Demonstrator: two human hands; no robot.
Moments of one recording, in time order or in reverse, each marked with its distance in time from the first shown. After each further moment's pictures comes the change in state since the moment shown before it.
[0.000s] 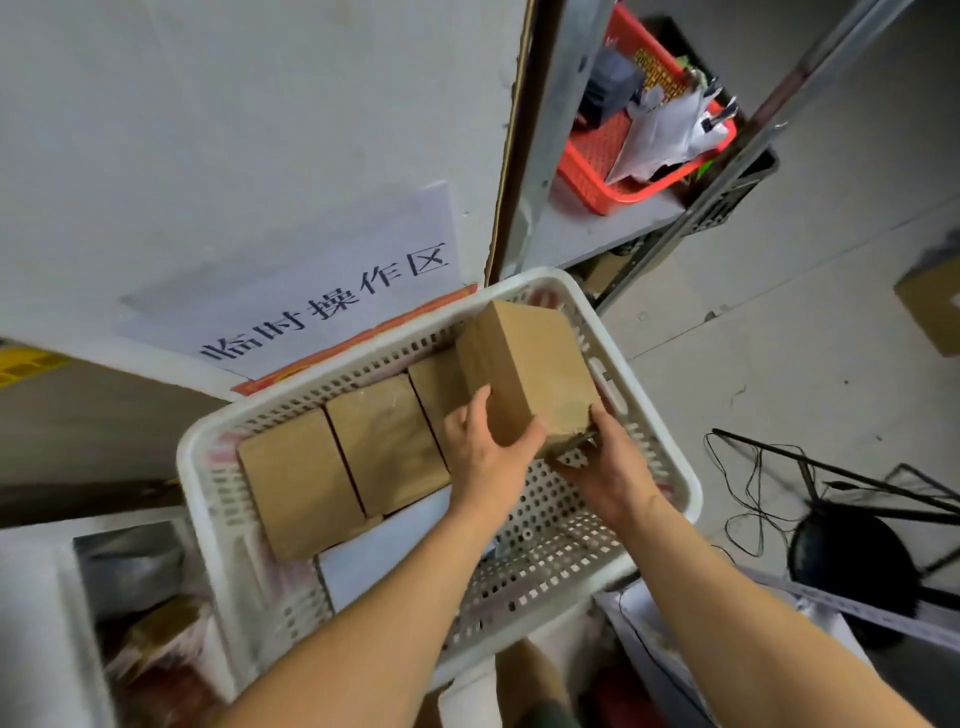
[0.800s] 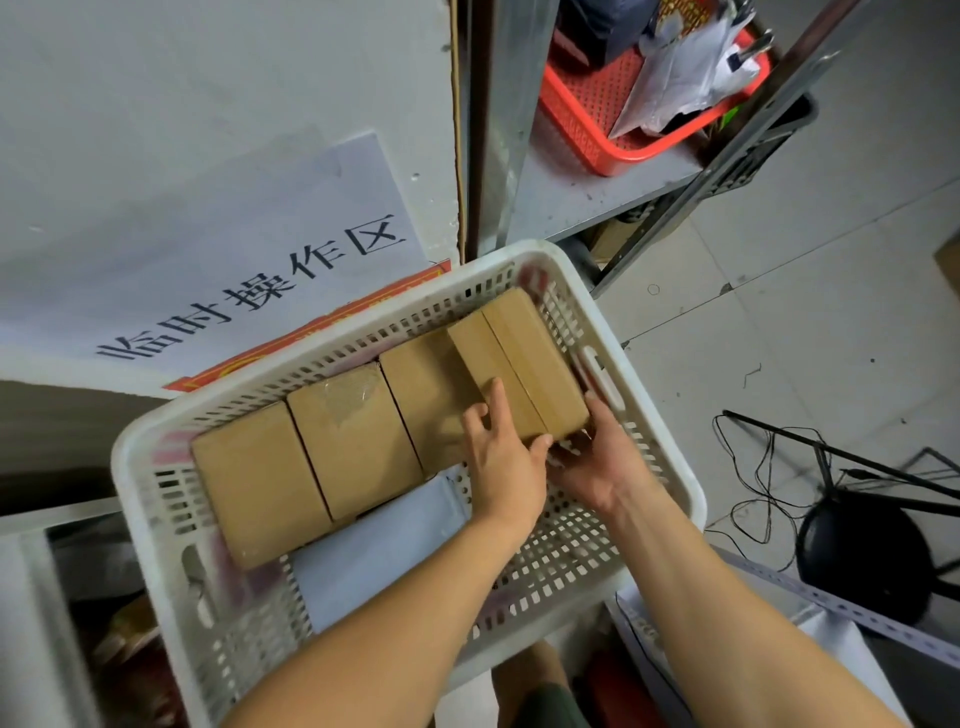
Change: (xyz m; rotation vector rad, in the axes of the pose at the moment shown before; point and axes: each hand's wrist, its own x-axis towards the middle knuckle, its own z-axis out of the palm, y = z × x) left_hand 0.039 -0.025 0.079 0.314 0.062 0.014; right_hand 0.076 0.005 -0.016 0.358 0.048 0.348
